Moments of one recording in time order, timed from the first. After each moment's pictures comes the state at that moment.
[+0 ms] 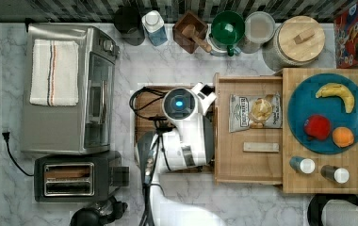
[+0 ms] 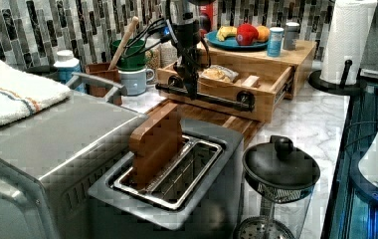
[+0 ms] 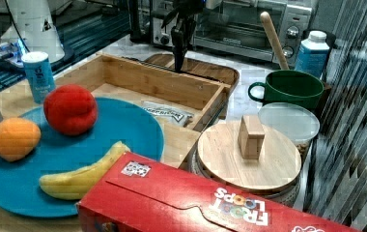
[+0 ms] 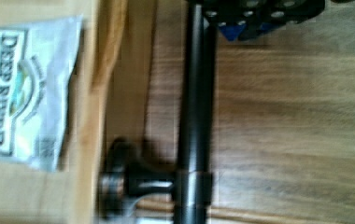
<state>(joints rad) -0.05 0.17 0.08 -2.27 -0.19 0.78 -0.70</state>
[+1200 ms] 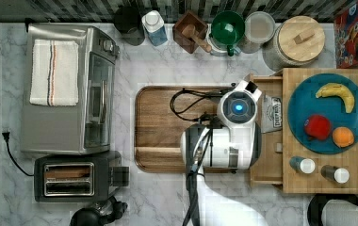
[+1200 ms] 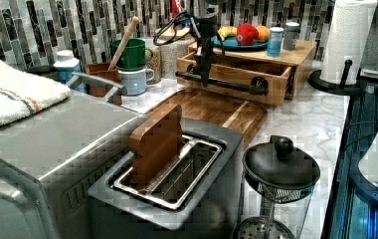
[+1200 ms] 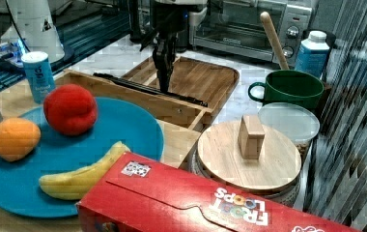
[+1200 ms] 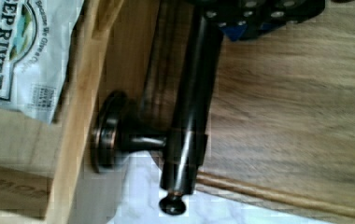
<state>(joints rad) -0.23 0.20 0.03 -2.26 -0.19 0.89 -1.03</state>
